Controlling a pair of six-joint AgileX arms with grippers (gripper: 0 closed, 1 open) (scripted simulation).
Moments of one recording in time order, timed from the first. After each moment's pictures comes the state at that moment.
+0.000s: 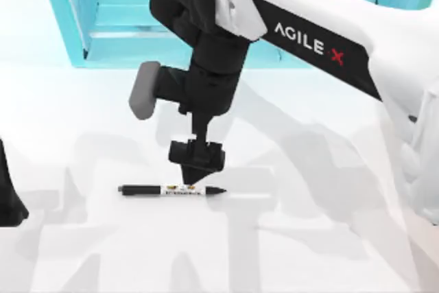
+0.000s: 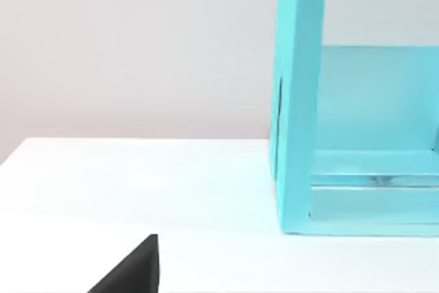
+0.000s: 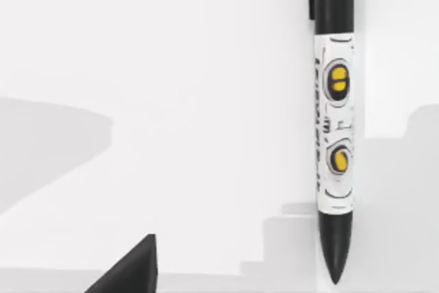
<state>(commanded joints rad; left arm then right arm) 0.00 0.00 0.00 0.00 0.00 0.00 0.74 2.47 2.31 -1.40 -0.28 -0.72</state>
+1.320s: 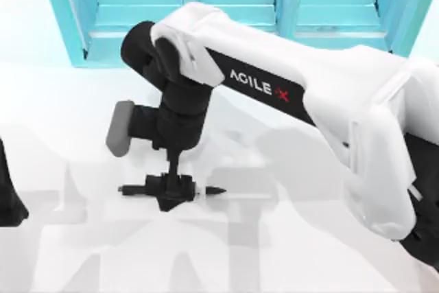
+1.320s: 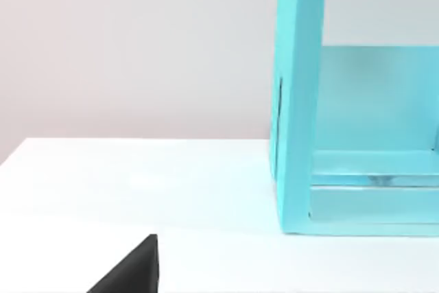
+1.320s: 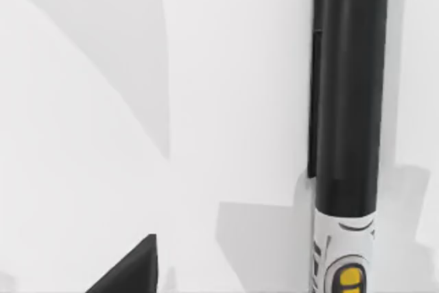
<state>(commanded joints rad) 0.00 0.00 0.00 0.00 0.00 0.00 0.80 2.65 2.38 -1.28 -0.27 -0.71</state>
